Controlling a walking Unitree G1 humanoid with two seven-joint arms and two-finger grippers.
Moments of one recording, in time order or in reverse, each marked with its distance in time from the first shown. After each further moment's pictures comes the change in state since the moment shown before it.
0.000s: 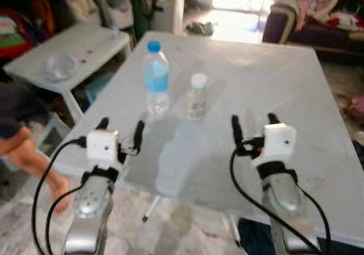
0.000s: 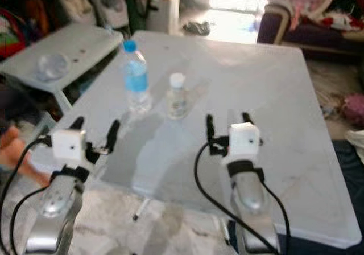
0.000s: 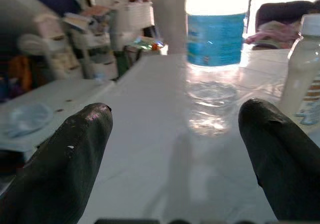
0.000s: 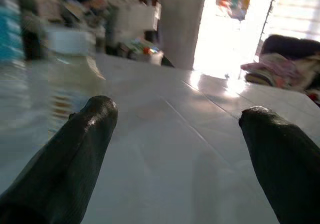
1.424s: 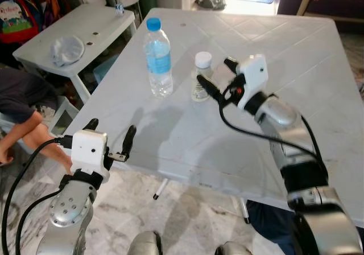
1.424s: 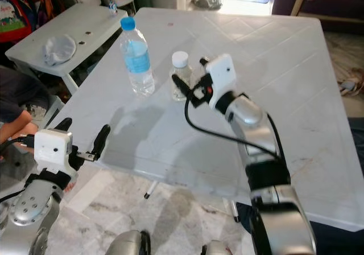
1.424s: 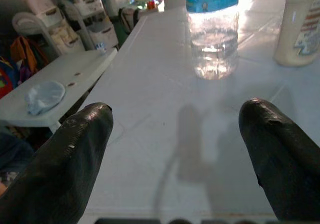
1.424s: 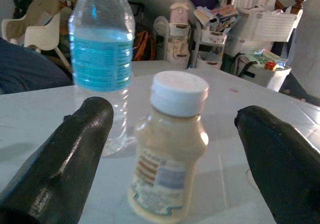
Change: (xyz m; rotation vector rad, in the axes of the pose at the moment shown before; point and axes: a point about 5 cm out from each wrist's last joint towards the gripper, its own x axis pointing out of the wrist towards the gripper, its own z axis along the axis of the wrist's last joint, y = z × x) left arm -0.023 0.017 0.025 0.100 0.088 -0.055; right arm 0.122 0.003 0.057 -0.064 -0.072 0.557
